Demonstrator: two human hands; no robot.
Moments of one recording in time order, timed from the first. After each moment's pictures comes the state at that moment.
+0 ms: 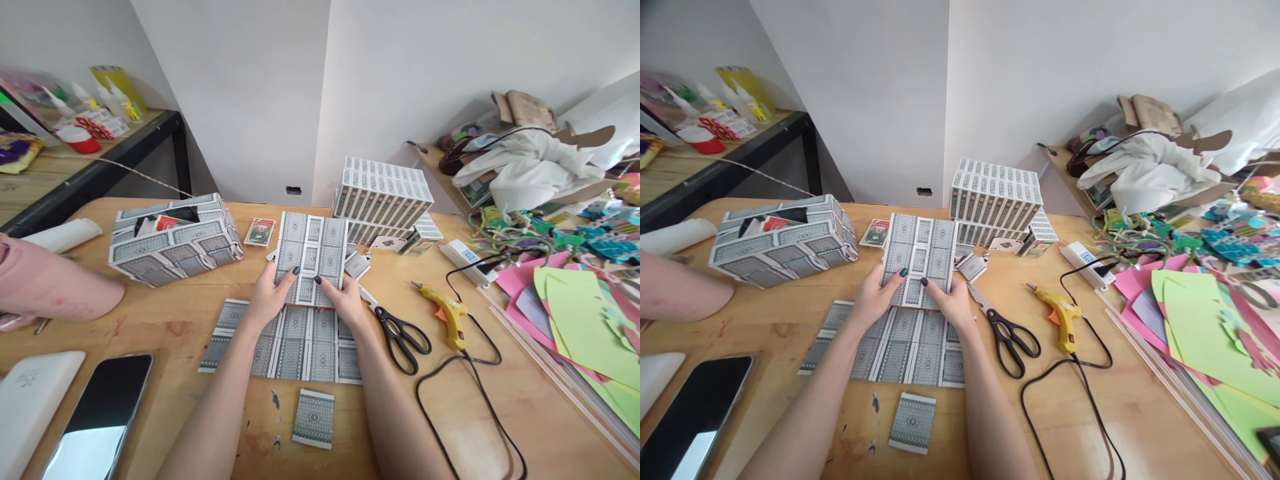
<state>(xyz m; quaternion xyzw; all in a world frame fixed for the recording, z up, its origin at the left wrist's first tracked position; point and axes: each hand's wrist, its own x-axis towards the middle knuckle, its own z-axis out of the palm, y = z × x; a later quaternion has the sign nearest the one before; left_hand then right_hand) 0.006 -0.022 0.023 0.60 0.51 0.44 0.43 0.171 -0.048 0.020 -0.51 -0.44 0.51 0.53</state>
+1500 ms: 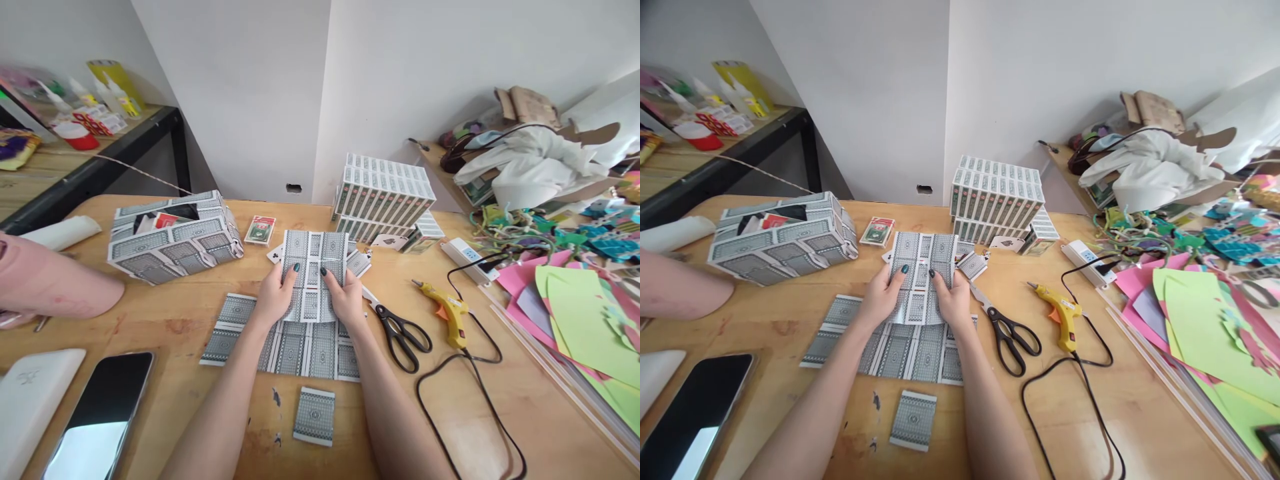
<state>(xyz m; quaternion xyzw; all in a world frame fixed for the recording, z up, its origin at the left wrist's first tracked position) 0.013 -0.023 0.018 0.62 0.54 0.41 0.39 0.166 -0.044 0.010 -0.54 -0.46 0.39 0.59</state>
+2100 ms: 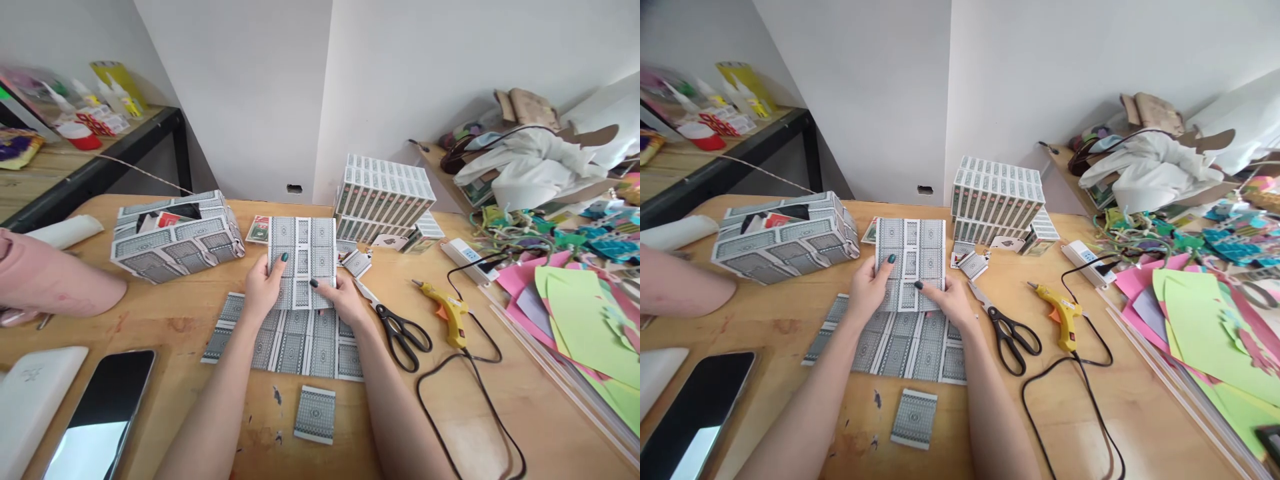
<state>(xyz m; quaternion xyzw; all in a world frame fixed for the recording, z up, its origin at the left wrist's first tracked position) 0.000 -0.015 0.027 0.55 0.58 0.47 0.37 0.169 -0.048 0.019 -0.46 -0.43 0.61 0.49</state>
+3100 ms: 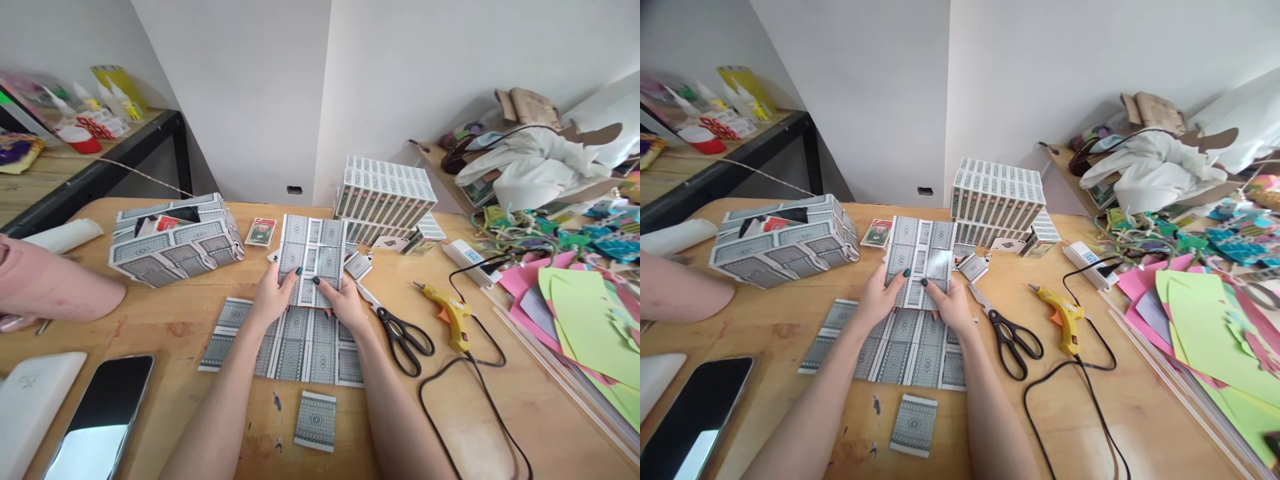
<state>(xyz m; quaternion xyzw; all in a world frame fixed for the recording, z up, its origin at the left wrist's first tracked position) 0.007 -0.020 0.021 0.61 0.54 0.42 0.40 0.165 -0.049 0.022 -0.49 -0.45 0.54 0.51</state>
